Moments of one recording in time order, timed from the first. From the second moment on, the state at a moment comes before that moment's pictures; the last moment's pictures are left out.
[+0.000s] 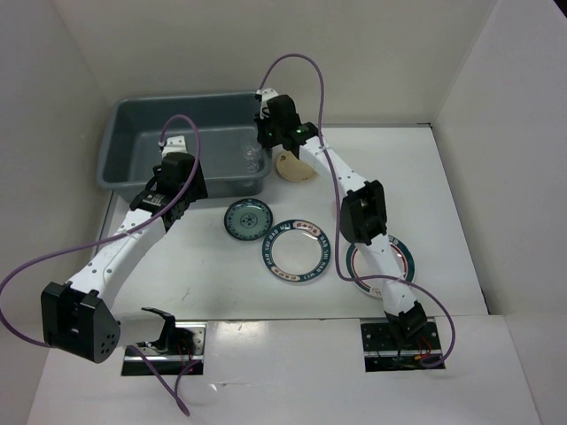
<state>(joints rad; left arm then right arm) -0.27 1.25 1.05 -0.44 -0.43 -0.34 0.56 2.50 2.48 -0.49 -0.07 0.11</state>
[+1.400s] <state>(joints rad) -0.27 1.11 0.71 -0.37 0.06 -0.63 0.48 2.03 2.03 -0.47 0.24 0.18</state>
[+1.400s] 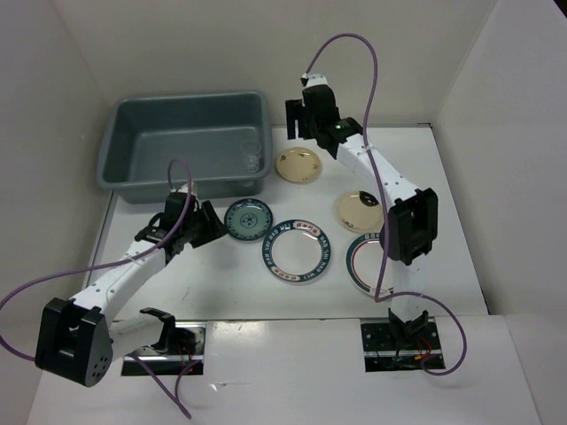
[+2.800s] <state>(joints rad) -0.29 1.37 0.39 0.25 -0.10 -1.27 0.38 1.74 1.66 -0.35 0.29 0.17</state>
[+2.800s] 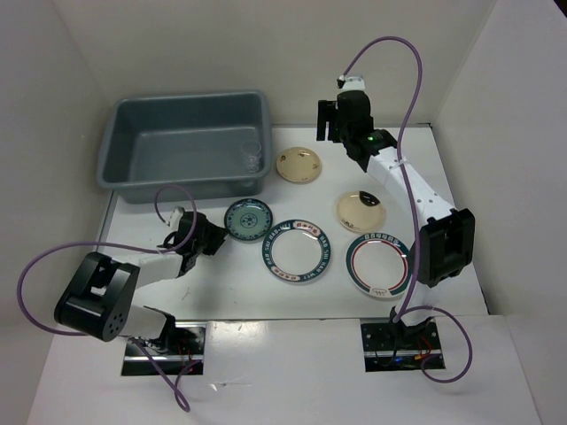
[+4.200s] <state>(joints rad) -0.34 1.29 0.53 -0.01 -0.15 -1.28 0.38 1.71 1.63 -0.32 0.30 0.15</state>
